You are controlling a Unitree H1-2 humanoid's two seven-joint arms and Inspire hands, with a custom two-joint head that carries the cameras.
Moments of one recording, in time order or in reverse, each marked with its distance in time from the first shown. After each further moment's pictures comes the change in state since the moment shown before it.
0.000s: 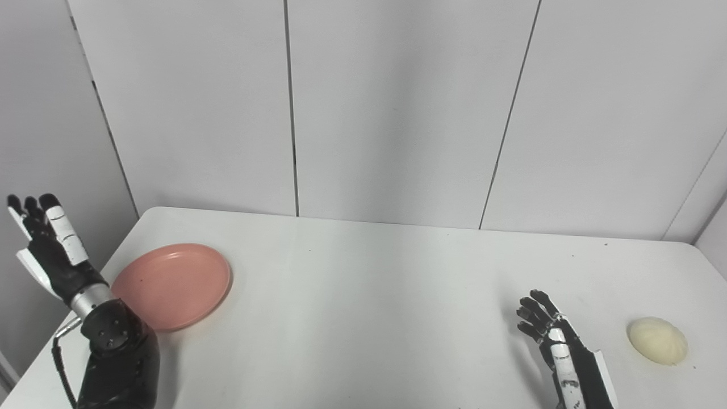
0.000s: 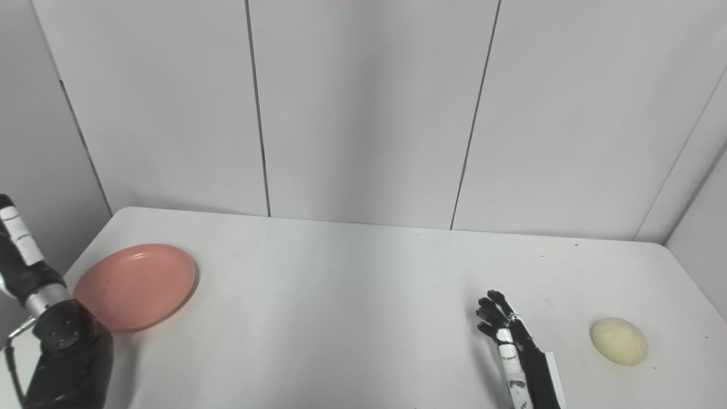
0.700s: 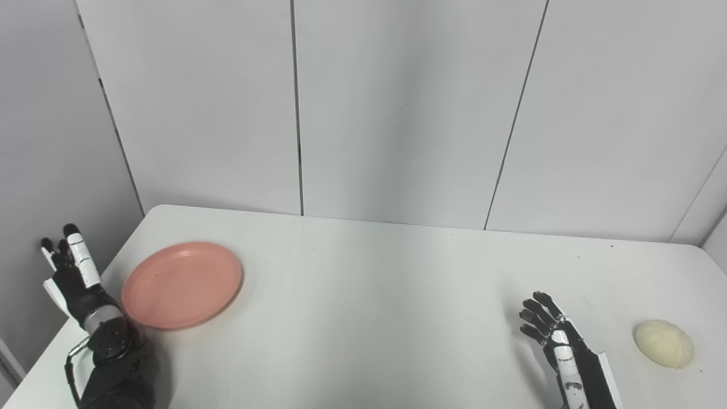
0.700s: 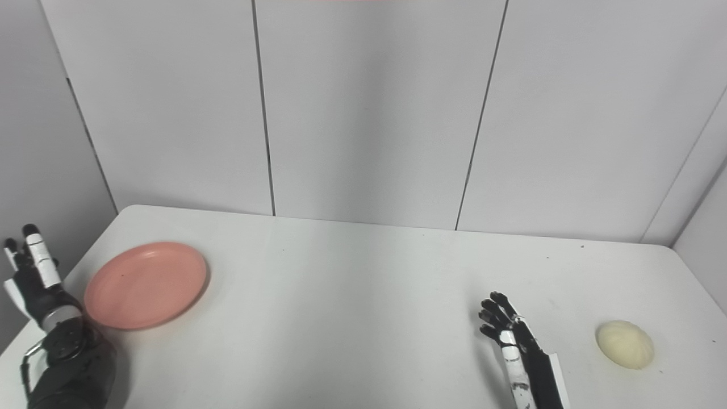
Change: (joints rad) left arm -0.075 0.051 0.039 0.335 -0.122 -0.024 -0.128; right arm 0.001 -0.001 0.000 -0.002 -0.013 0.000 0.000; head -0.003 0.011
